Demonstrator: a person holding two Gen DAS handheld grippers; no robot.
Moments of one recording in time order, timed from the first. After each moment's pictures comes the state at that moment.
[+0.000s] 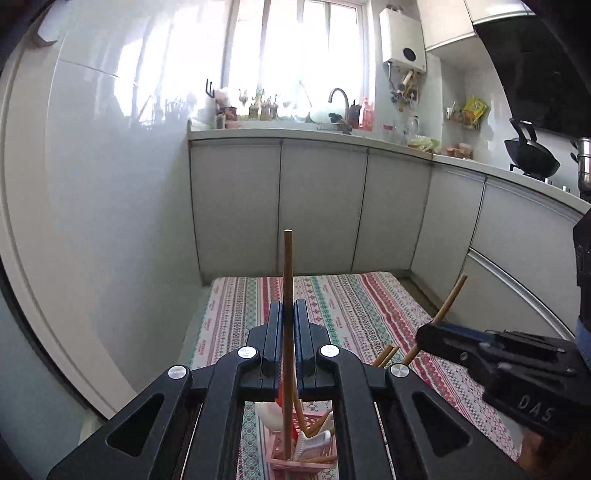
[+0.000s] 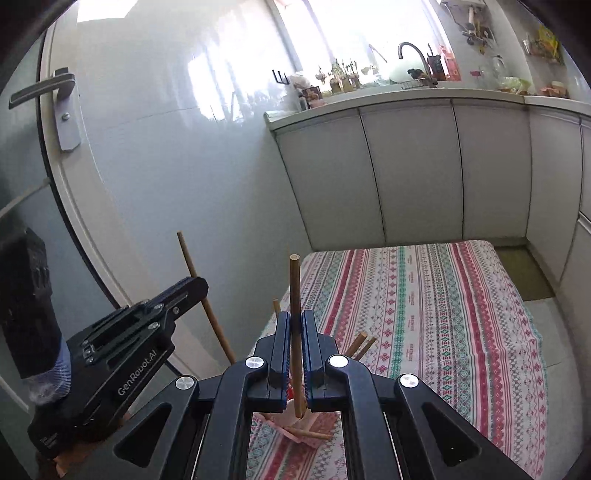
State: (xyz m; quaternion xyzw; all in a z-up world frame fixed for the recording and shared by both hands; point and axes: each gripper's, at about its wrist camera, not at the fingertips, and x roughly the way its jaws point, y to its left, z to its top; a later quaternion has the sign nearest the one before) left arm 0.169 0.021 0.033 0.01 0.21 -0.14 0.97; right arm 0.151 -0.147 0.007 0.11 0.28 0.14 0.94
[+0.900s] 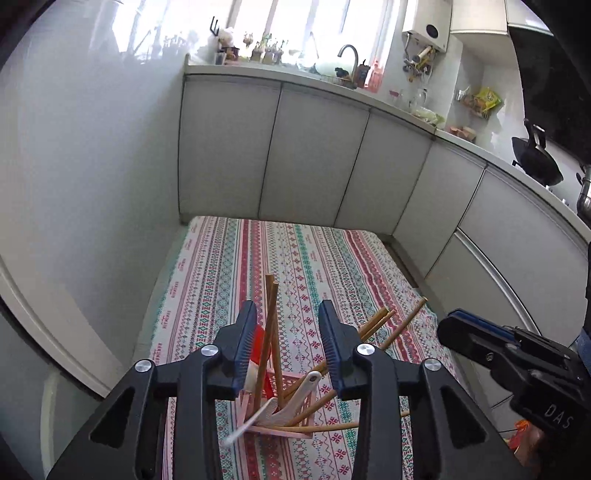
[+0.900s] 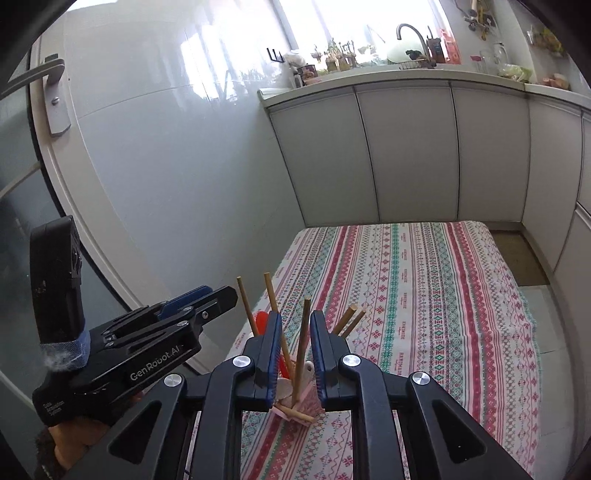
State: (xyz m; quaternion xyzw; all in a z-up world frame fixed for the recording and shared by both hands) left arm 0.200 0.029 0.001 -0.05 0.33 -0.16 0.93; right arm 0.137 -0.165 0.010 0.10 0.32 0.13 0.94
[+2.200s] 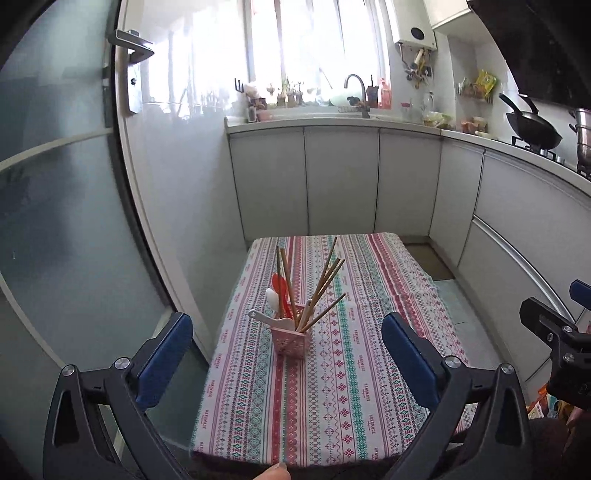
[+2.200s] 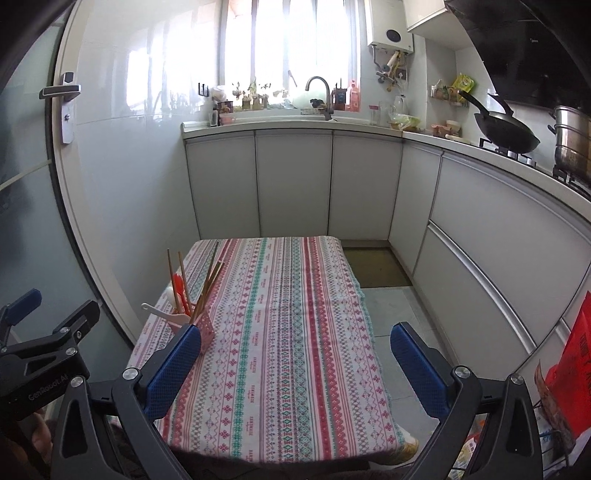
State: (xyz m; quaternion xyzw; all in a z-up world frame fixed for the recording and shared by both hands) left arm -0.074 -0.007 0.100 0.05 0.27 -0.04 0.96; right arm -0.096 -0.220 0.084 0.03 0.29 -0.08 0.95
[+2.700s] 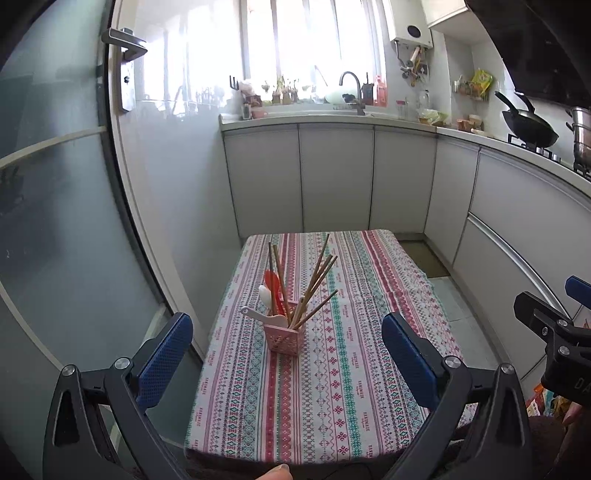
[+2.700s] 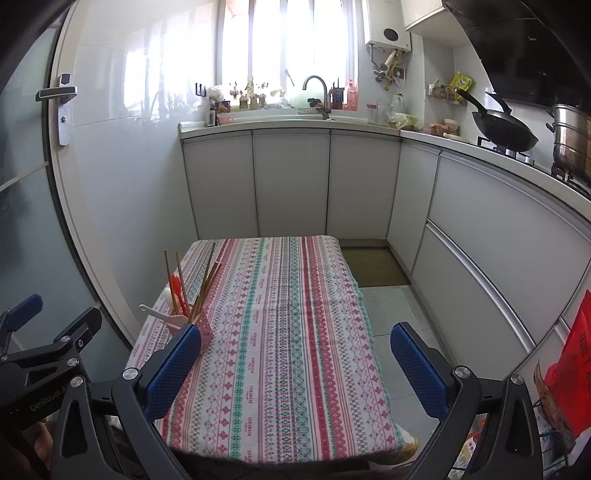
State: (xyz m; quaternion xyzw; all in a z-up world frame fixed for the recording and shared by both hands) left arm -0.071 -0.011 0.100 0.05 0.27 -0.05 0.96; right arm -0.095 -0.220 0.085 0.03 0.29 -0.09 0.95
